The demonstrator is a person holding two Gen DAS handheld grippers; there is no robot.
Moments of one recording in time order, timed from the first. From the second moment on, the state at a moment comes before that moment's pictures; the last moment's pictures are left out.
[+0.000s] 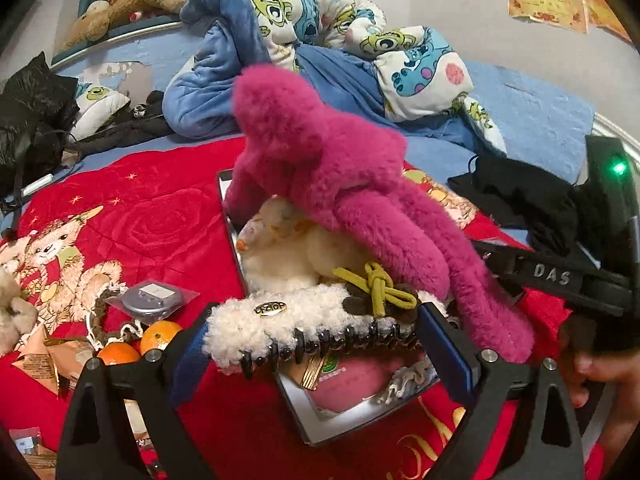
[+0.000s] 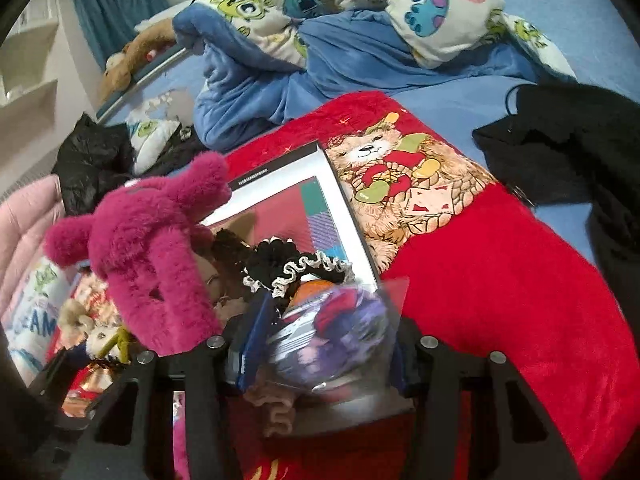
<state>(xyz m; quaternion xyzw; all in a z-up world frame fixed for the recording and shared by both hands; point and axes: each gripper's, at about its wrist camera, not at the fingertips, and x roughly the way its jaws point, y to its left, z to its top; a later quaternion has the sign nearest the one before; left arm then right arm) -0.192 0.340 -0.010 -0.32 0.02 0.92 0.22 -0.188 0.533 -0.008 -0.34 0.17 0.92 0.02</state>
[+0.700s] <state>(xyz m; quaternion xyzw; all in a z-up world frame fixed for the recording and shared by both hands) -0.189 0.338 -0.008 -0.32 0.02 0.92 0.22 -0.183 0.527 -0.012 -0.35 0.20 0.91 -0.01</state>
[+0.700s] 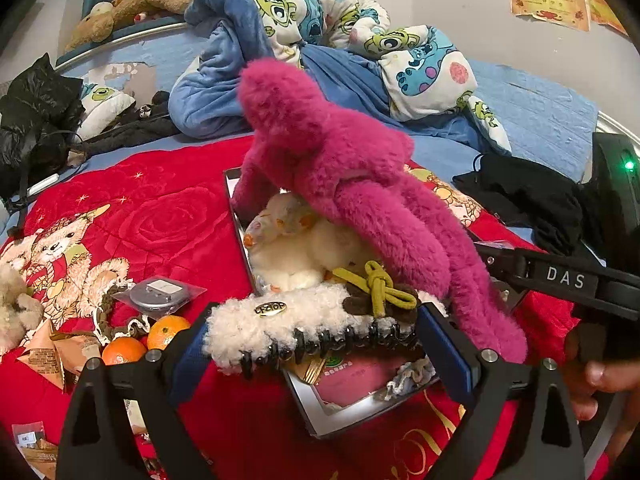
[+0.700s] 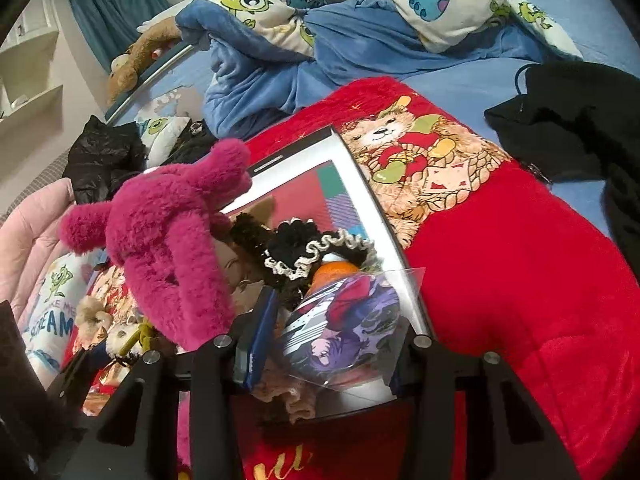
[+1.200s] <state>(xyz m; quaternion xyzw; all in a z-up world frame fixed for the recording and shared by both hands) -0.193 0.338 -0.010 -0.32 0.02 0.92 0.21 -0.187 0.513 -0.008 -0.35 0.19 0.92 -0.02</state>
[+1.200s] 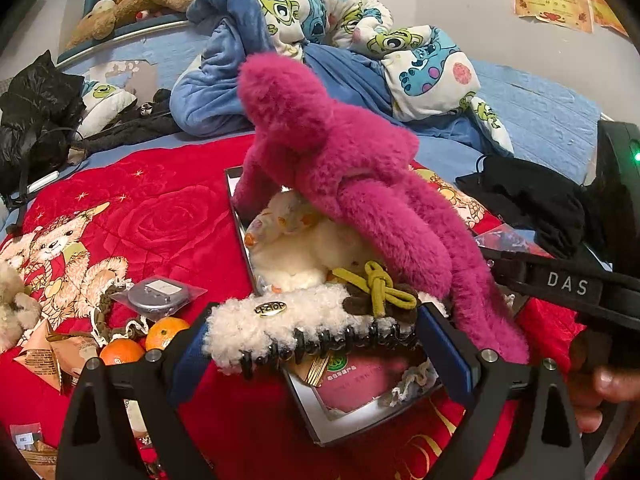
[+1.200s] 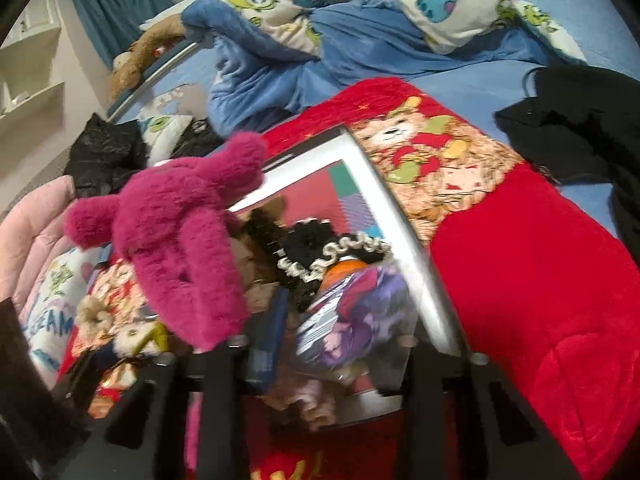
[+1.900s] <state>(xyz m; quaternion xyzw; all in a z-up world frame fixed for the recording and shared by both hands) -0.188 0.331 -0.006 -0.34 0.03 0.92 0.20 -0.174 0.533 -0.002 -0.36 0.28 0.89 -0.06</state>
